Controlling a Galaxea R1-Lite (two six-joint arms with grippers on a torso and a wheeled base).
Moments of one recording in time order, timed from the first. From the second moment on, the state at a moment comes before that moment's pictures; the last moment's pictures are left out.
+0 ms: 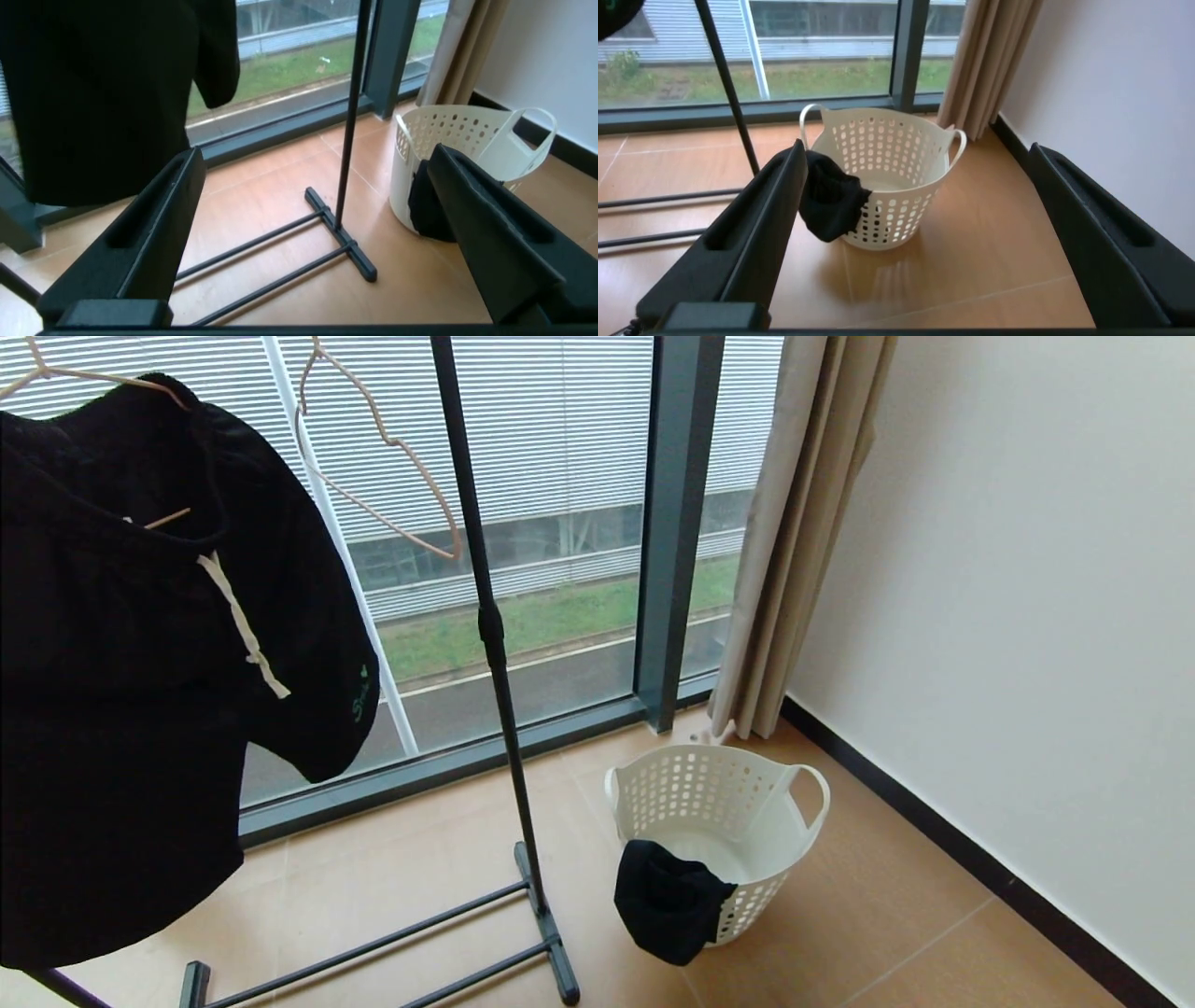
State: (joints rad) left arm 0.00 0.00 0.00 0.00 -0.07 0.03; right arm 0.01 0.00 -0.01 0.03 0.15 -0.04
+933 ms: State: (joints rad) left arm 0.00 0.00 0.00 0.00 -0.06 0.02; right arm 0.01 0.00 -0.01 0.03 0.15 -0.04
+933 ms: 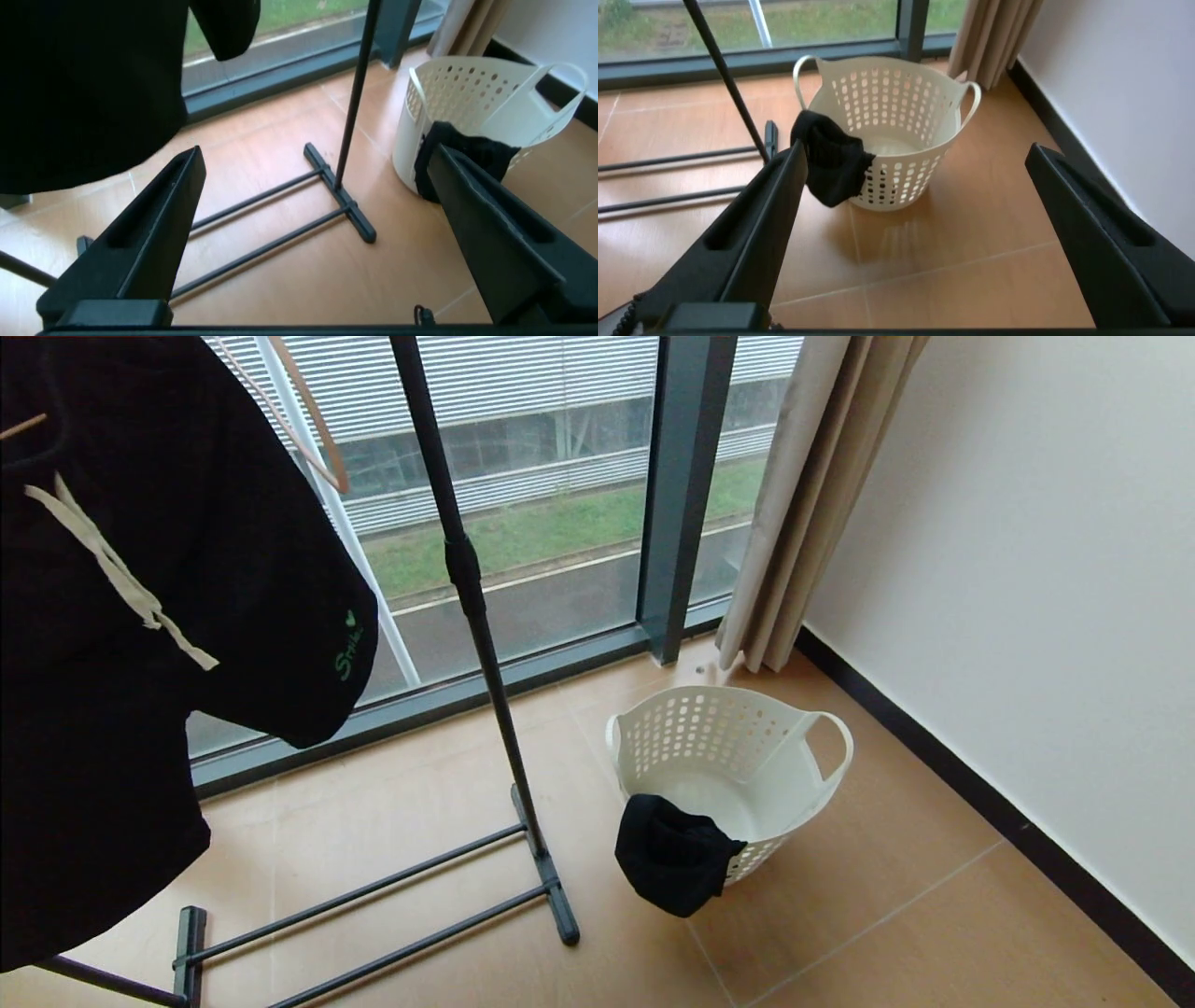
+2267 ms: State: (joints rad) left arm 0.00 0.00 0.00 0.00 -0.06 0.02; right arm 0.01 0.00 -0.01 0.03 0.15 -0.05
